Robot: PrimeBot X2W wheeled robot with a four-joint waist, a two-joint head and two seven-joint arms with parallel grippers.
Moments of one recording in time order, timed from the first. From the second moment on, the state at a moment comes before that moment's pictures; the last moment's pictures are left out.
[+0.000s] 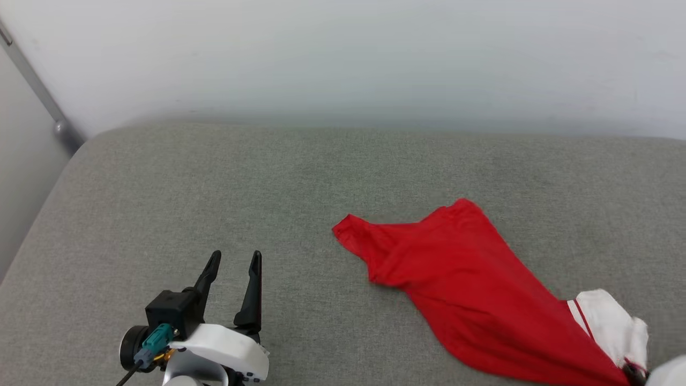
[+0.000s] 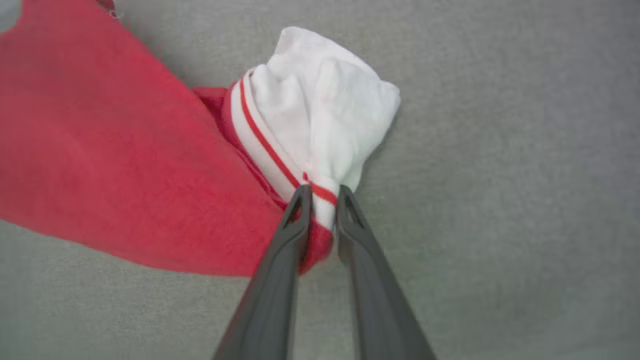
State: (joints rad) left arm -0.11 0.27 -0.37 0.14 -0.50 0.14 -0.24; right arm 0.06 -0.06 -0.38 0.02 0.29 0.13 0.72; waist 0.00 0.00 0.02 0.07
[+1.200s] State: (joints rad) left arm -0.02 0.32 -0.38 0.10 -0.52 0.18 -0.18; right arm 0.16 -0.05 -0.05 -0.13 0.15 0.13 0.04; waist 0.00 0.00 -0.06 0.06
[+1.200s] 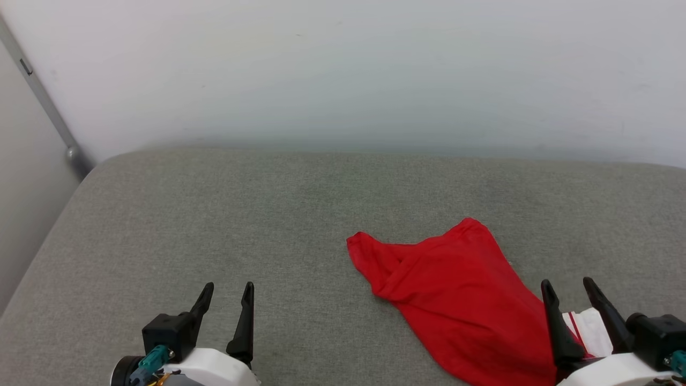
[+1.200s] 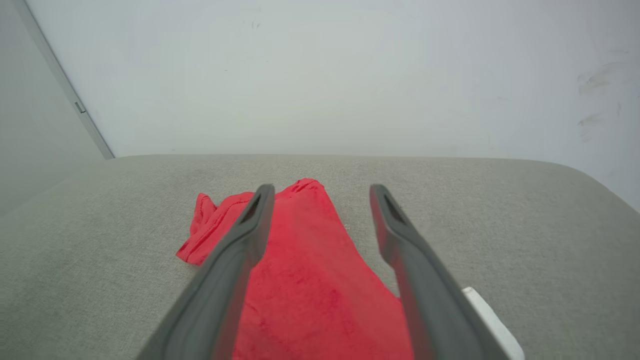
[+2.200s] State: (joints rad) left arm -0.59 0.27 -0.57 0.41 -0.52 -0.07 0.18; right arm 0.08 -0.05 0.00 -0.20 0.17 0.13 0.08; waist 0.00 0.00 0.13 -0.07
